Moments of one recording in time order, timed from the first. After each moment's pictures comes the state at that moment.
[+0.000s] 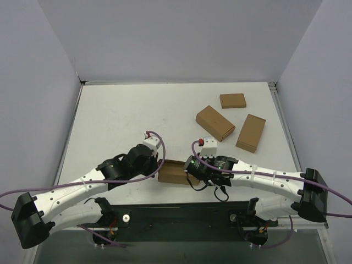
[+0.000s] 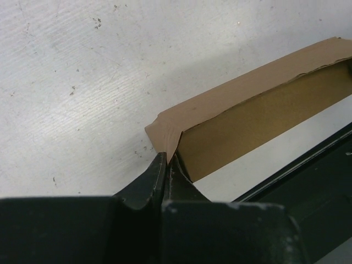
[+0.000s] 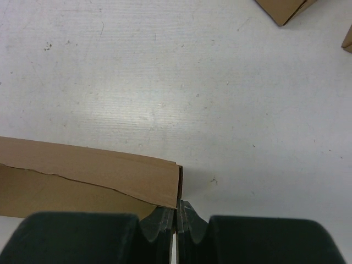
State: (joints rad) left arm -0.93 0.97 0.68 -0.45 -0.19 -0.43; right arm 1.17 1.26 0.91 -0.84 0.62 1.01
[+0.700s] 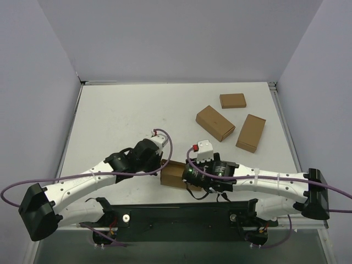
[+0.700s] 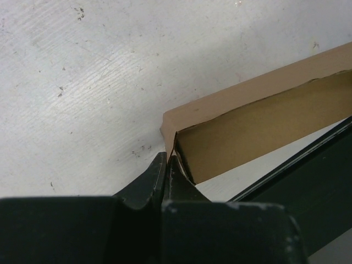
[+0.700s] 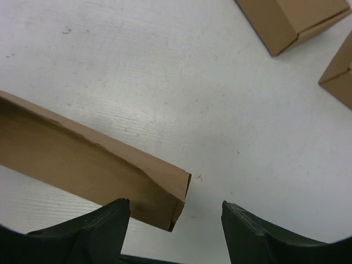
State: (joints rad) left arm -0.89 1.10 0.77 -0.49 -0.10 -0.39; right arm 1.28 1.26 0.96 -0.95 0.71 0.95
